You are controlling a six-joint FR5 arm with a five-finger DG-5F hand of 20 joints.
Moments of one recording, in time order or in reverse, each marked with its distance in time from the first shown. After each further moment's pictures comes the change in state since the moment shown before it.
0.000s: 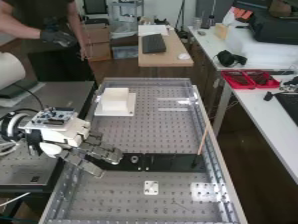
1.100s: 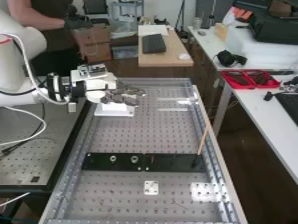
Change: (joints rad) arm 0.283 0.052 0.113 -0.192 -0.172 0.041
